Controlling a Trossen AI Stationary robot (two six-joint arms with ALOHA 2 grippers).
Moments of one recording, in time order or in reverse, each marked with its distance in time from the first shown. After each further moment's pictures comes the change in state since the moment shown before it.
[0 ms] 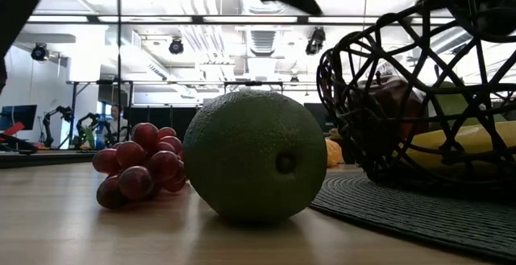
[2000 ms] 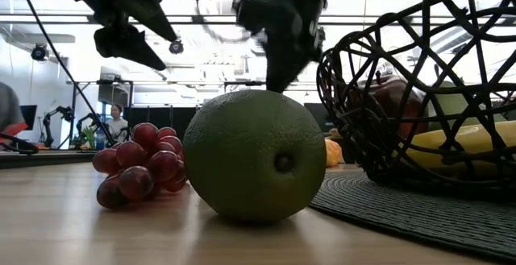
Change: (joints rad) left arm -0.127 -1.004 -1.417 0.509 -0.230 -0.424; right arm -0.611 0.810 0.899 -0.508 -0.499 -0.741
